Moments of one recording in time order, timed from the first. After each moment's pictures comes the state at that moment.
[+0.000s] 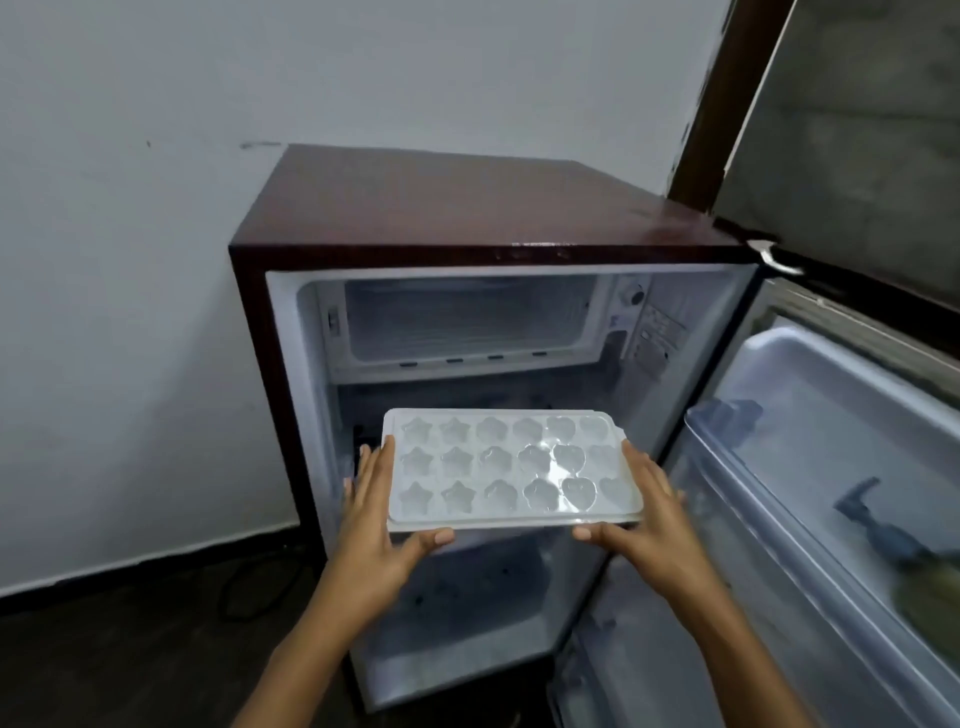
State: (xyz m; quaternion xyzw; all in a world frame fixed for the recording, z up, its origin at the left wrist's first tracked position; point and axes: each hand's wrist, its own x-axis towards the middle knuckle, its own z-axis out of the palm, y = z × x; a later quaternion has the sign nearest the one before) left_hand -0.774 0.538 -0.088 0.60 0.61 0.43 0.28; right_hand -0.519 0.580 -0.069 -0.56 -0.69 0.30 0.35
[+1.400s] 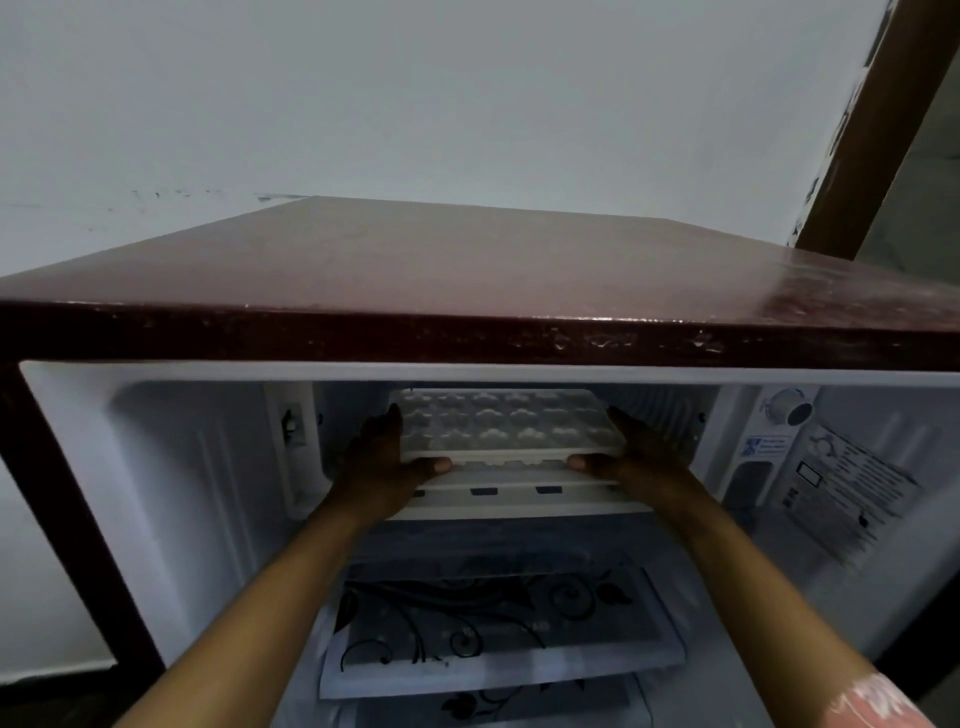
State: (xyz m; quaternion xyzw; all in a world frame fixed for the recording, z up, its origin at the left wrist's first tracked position) left_hand -0.827 0.797 -0.082 0.56 0.73 0.32 0.22; right_hand -0.584 0.862 -0.063 -0.49 -0.72 0.39 0.31
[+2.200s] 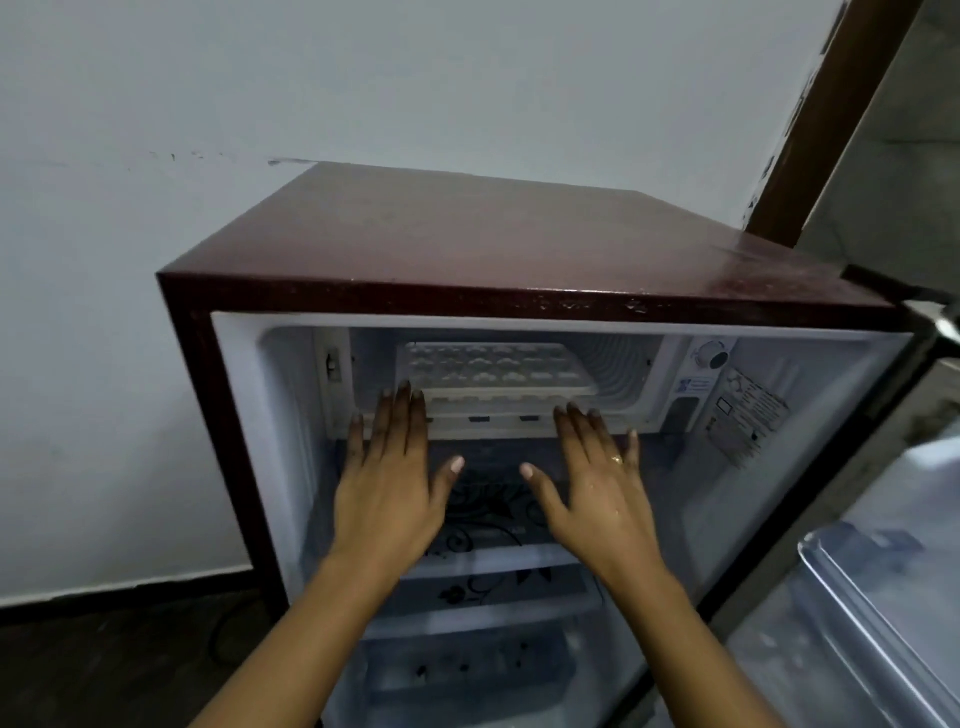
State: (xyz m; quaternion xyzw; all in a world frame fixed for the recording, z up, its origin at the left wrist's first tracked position) left_hand -0.784 0.679 -0.089 0.64 0.73 0.24 -0.08; right_hand -0.592 0.719 -0.081 -0.53 -0.82 -0.02 0.23
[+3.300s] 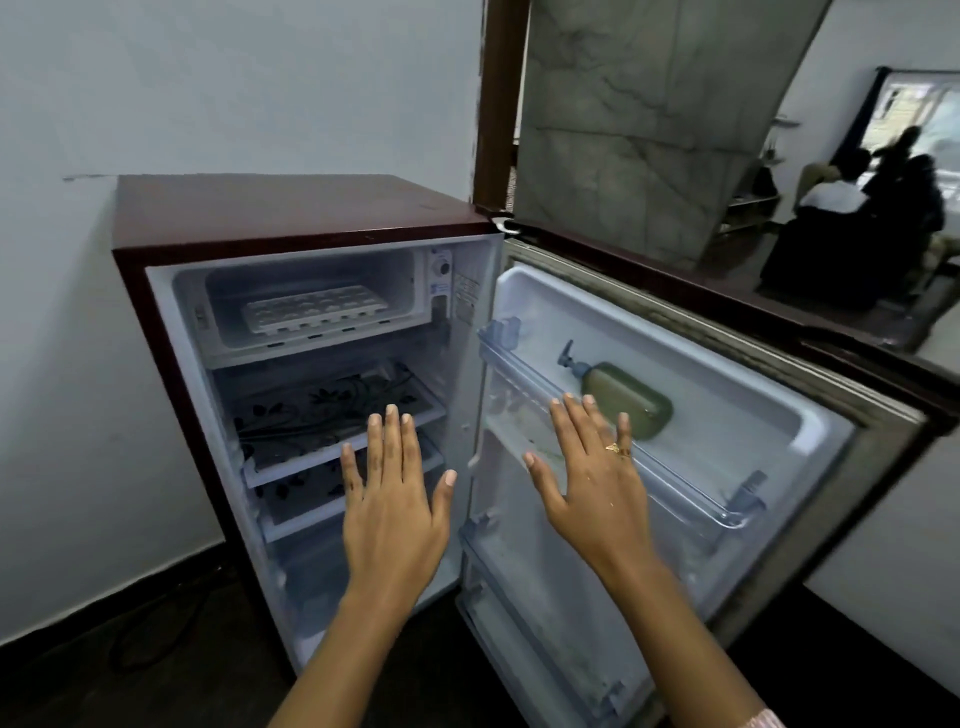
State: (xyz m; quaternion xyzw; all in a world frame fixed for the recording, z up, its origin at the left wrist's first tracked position) left_hand -0.643 0.392 -0.065 0.73 0.60 0.30 -0.12; right_hand -0.462 0.362 -0.030 -0.69 -0.66 -0.19 0.23
